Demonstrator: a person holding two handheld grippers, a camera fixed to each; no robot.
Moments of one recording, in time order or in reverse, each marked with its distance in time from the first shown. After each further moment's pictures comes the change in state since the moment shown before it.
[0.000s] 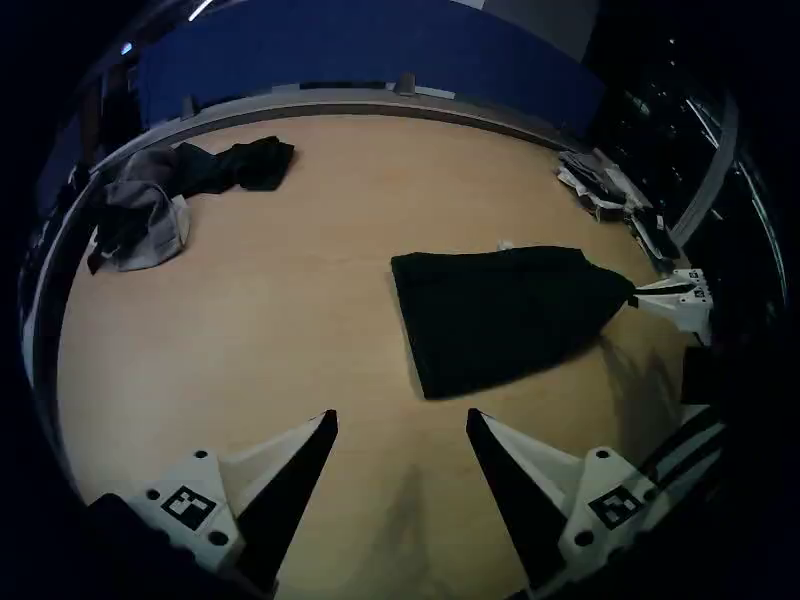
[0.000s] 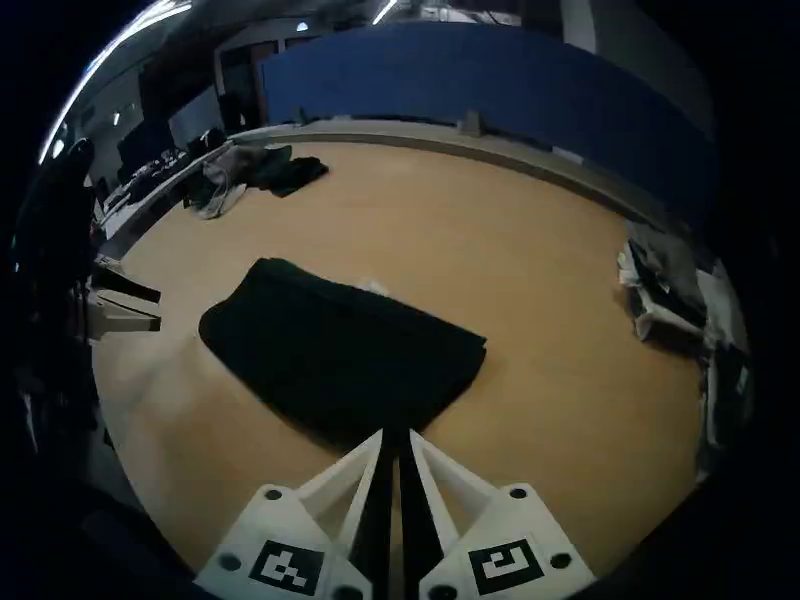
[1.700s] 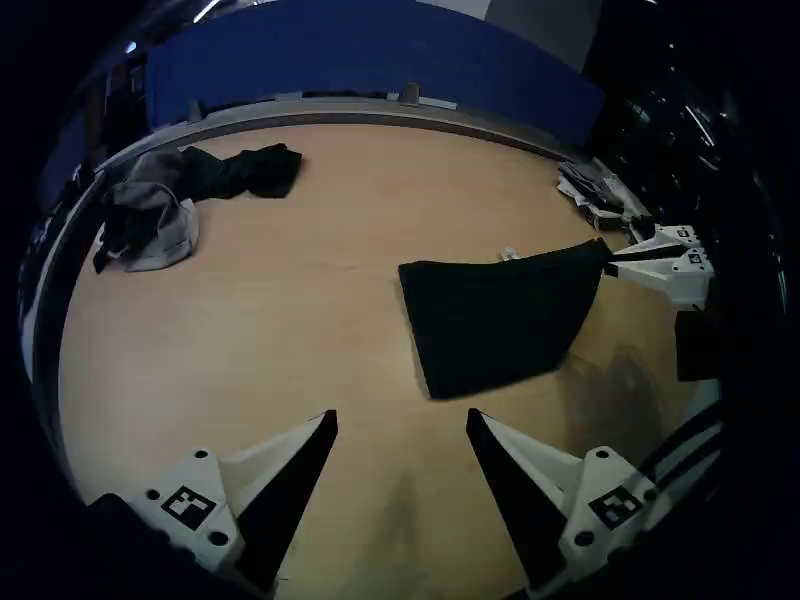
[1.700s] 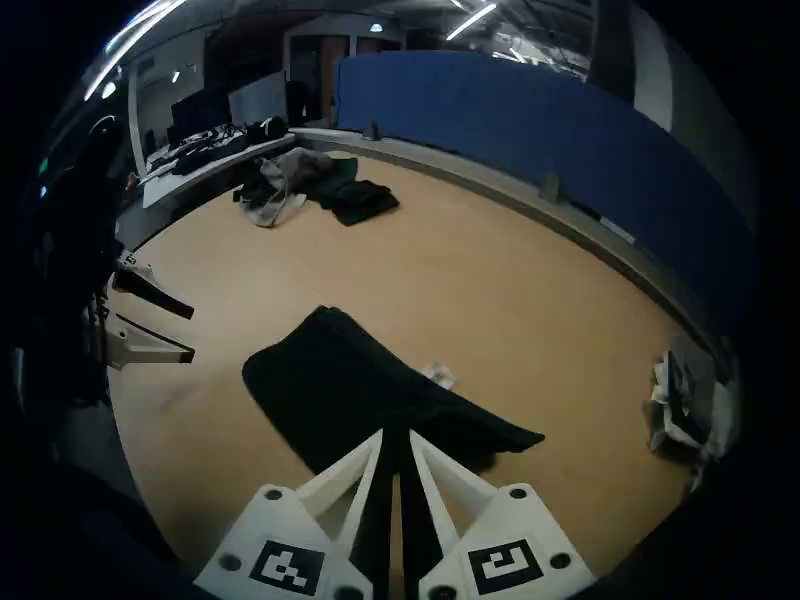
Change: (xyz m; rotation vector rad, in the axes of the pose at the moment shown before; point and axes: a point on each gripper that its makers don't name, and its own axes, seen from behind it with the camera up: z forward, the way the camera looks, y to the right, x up) left arm 0.002 -0.009 -0.011 -0.003 0.032 -0.012; right arm 0.079 -0.063 0.026 0.088 0.045 -0.214
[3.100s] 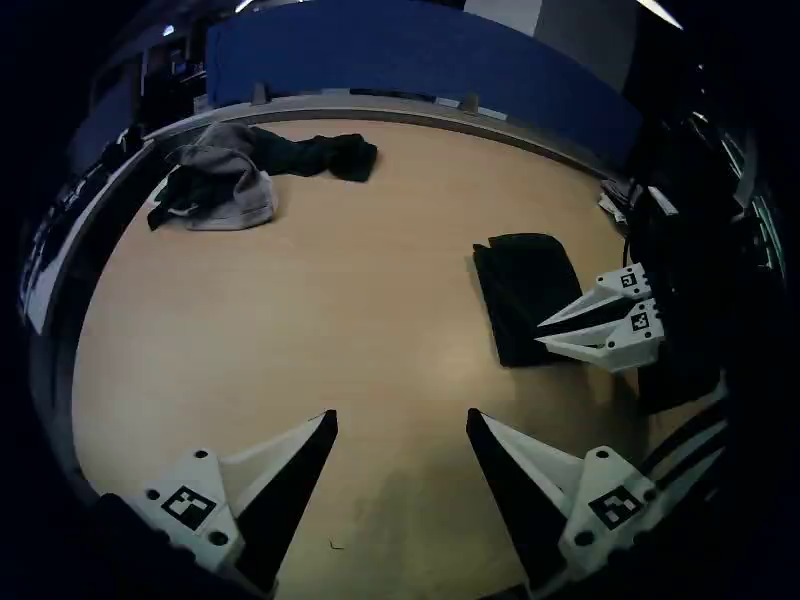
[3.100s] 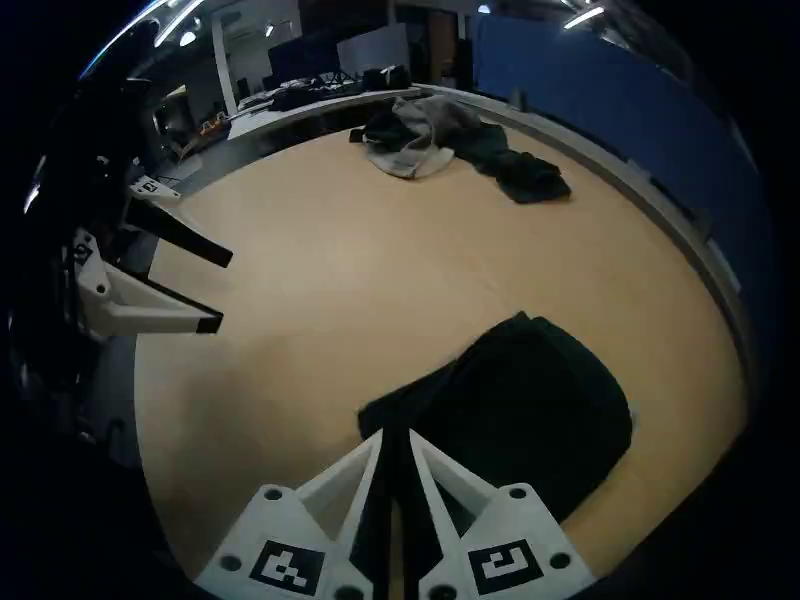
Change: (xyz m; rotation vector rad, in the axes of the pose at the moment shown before) left arm -0.034 -0.066 -0.033 0.117 0.022 -0.099; right arm -0.007 -0.147 0.101 0.296 -0.108 -0.205
